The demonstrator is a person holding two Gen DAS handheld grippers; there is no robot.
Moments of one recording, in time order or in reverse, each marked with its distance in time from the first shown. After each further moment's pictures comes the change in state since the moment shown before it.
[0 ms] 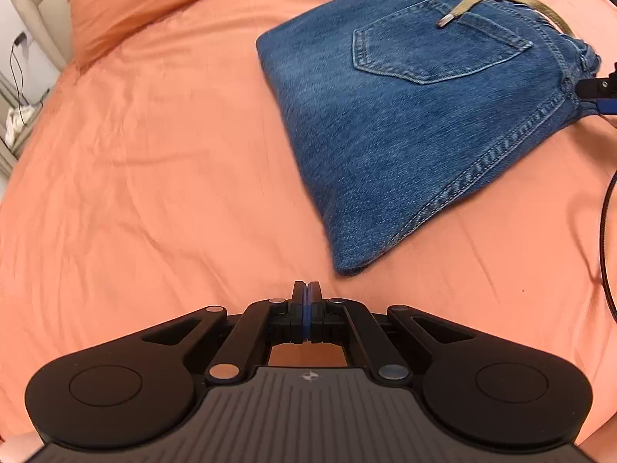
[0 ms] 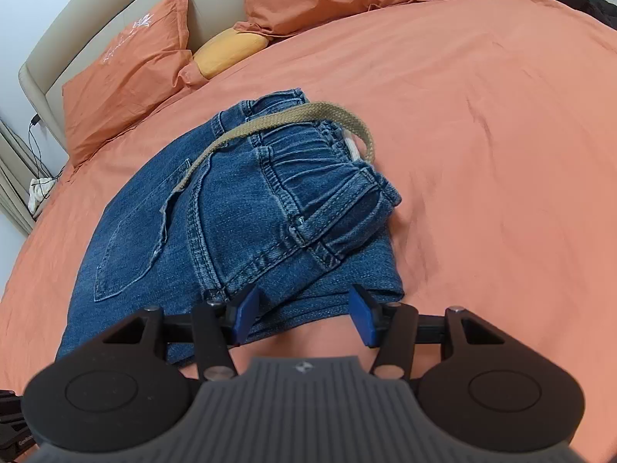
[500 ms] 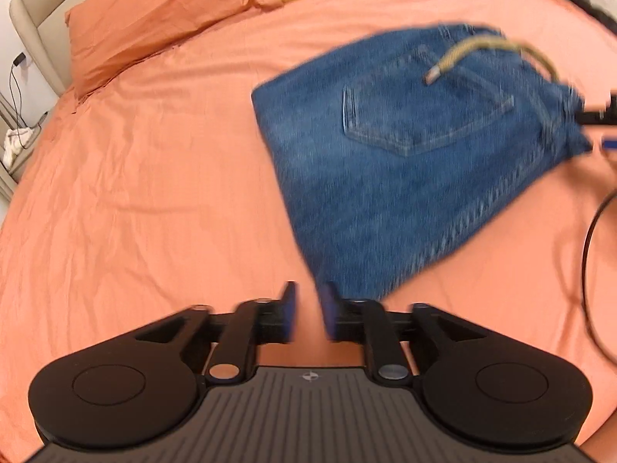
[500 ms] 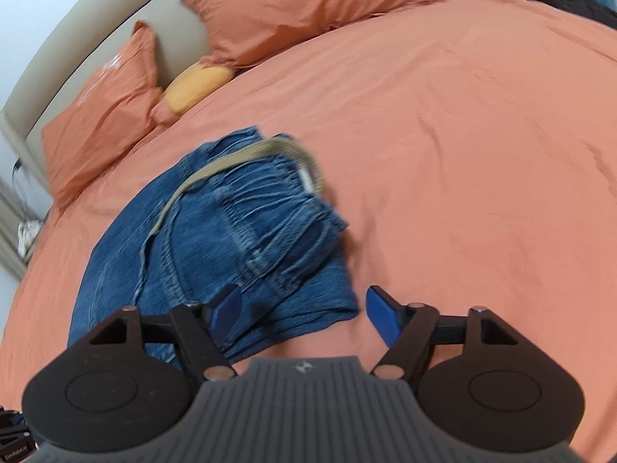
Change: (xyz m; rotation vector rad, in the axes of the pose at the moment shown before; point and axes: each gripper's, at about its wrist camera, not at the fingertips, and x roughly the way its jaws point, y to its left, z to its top) left arm -0.020 0.007 0.033 -0.025 -0.090 -0.047; right arm -0.019 -0.025 0.005 0.139 -0.074 -0.045
